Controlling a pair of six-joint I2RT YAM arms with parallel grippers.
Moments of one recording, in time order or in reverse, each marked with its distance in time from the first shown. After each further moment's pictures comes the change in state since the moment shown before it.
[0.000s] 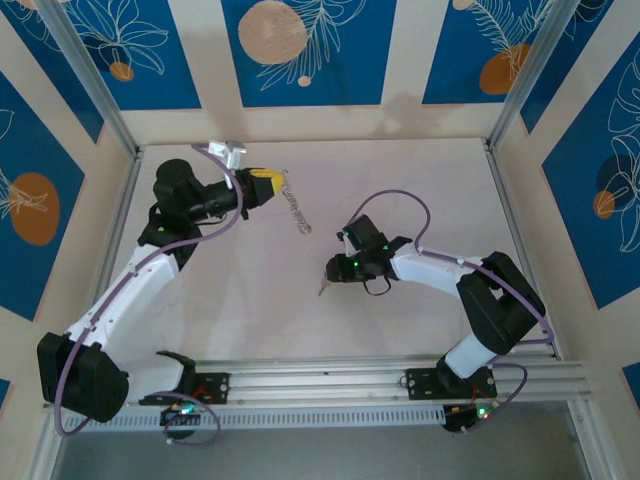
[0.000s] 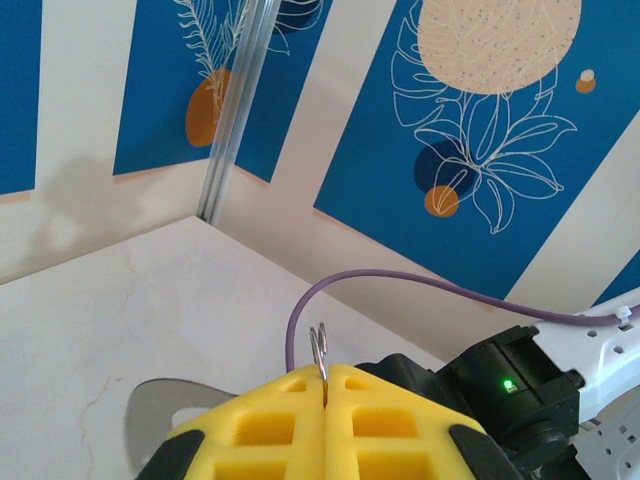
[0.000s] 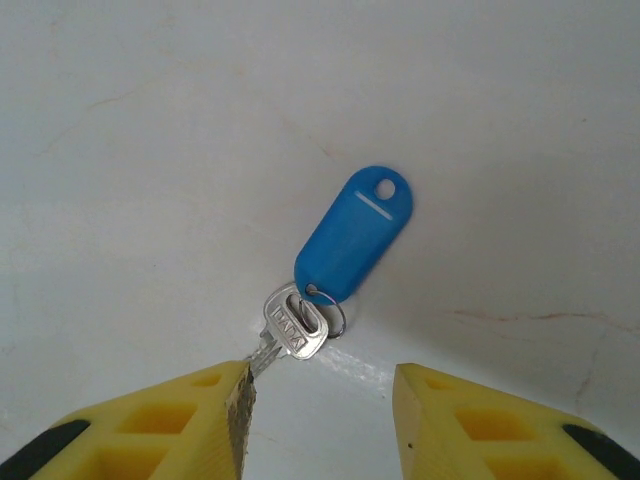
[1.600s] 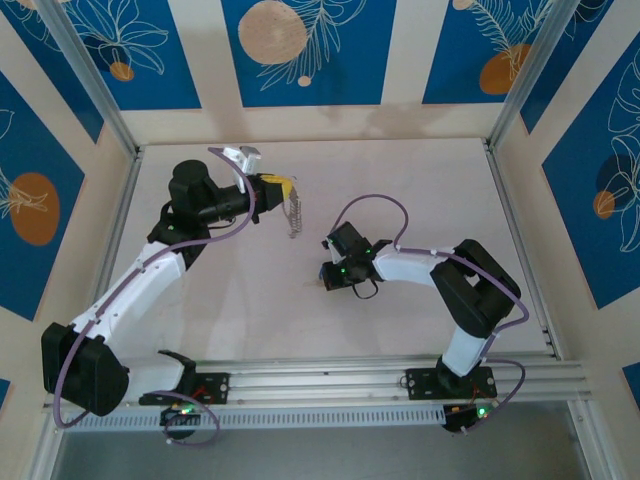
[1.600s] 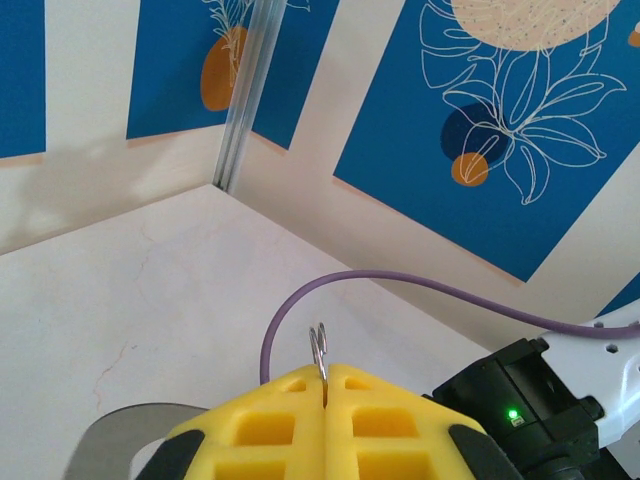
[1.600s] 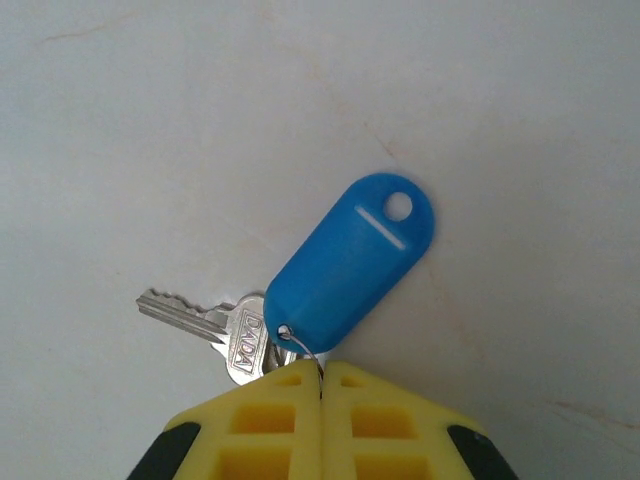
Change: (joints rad) left arm -0.059 0.032 0.004 -0.071 -0.075 0.072; right arm 0.068 0.143 0.046 0.049 0.031 -0.070
